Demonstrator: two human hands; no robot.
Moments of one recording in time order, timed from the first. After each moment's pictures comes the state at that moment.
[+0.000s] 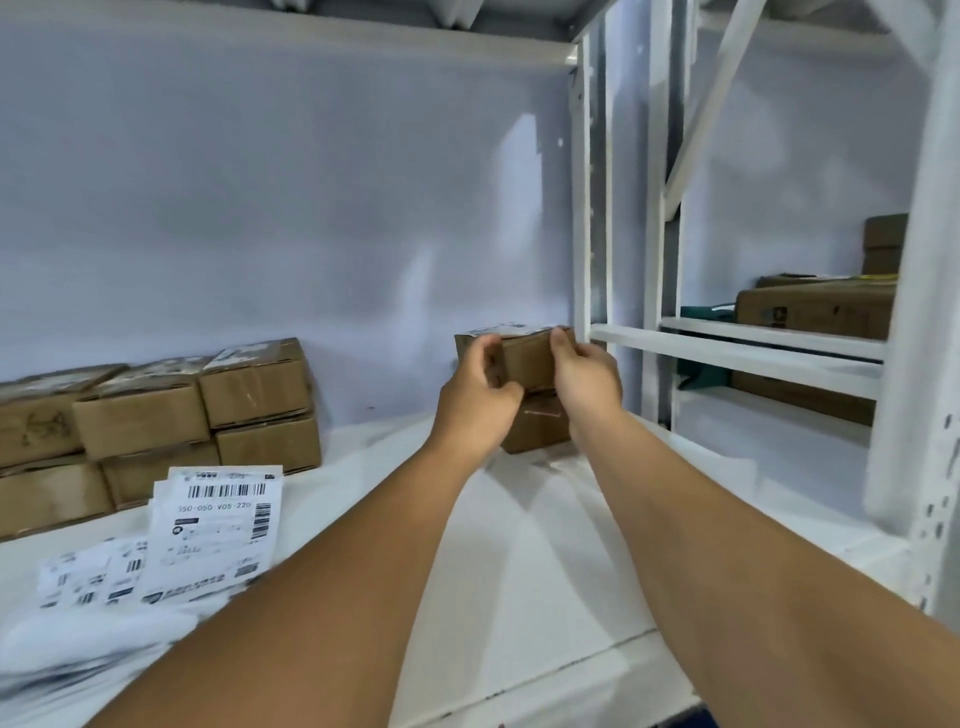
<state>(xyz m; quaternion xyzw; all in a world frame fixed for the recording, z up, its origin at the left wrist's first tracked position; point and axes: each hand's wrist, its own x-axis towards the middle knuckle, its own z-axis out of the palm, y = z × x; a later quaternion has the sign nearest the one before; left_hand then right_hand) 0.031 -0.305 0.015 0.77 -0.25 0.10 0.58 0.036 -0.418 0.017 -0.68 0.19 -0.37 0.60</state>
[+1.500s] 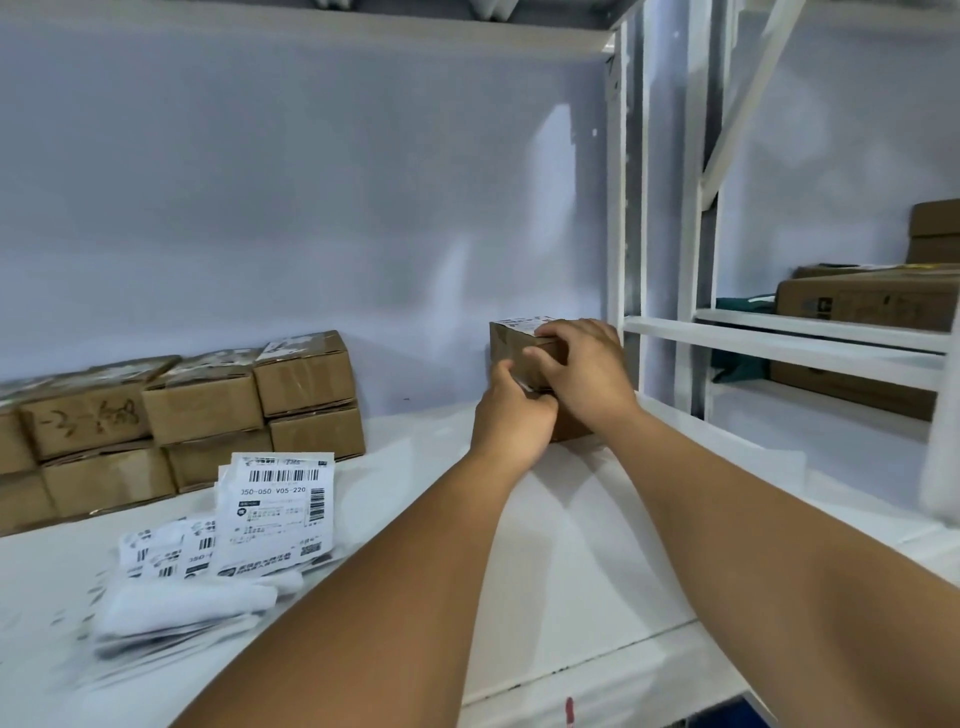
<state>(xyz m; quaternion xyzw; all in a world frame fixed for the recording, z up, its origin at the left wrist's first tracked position) 0.011 -0.291 0.011 0.81 -0.19 0.06 0.55 0.050 -0.410 0.012 -0.85 0.02 -0.47 0.24</state>
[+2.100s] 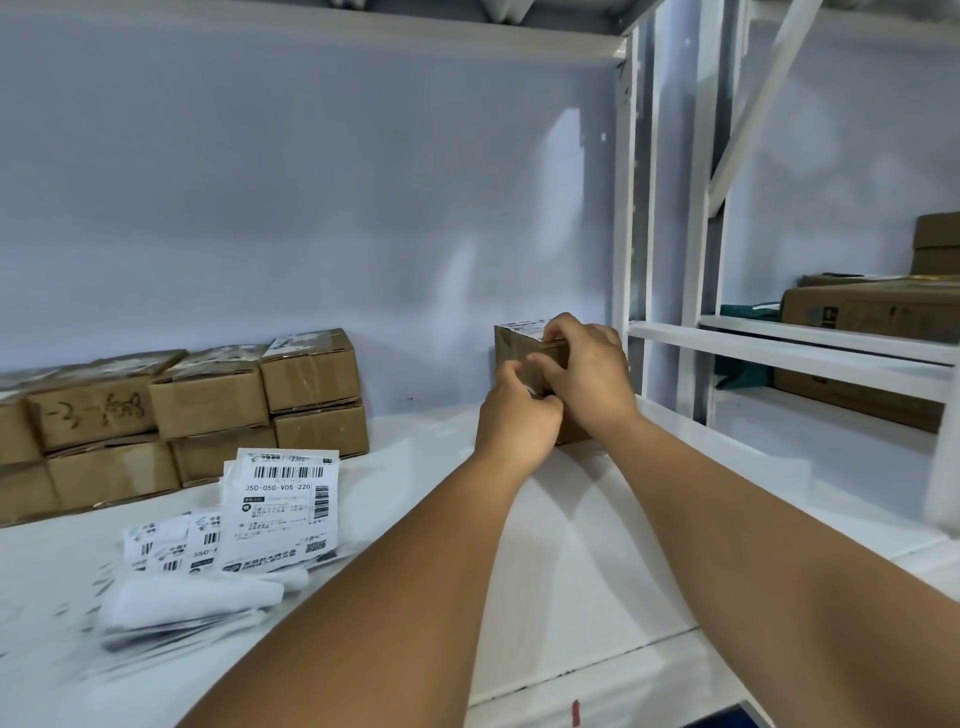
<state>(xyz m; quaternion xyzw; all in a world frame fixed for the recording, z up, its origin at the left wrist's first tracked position) 0.009 -0.290 0.012 0.81 -0.19 0.07 0.55 0.045 -0.402 0.012 -0.85 0.01 -0.46 0.26</state>
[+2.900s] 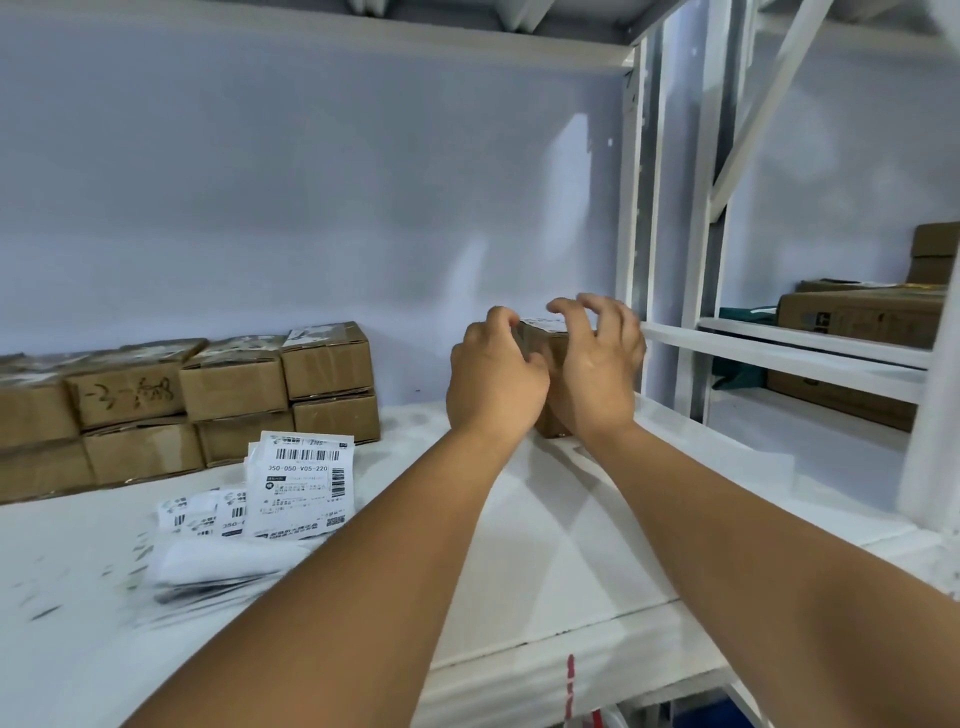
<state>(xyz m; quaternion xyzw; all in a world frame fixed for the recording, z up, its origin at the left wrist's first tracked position) -0.003 -0.267 0.038 0.84 -0.19 0.28 0.43 0.013 -0.373 0.013 -0.80 0.03 -0.57 0.18</state>
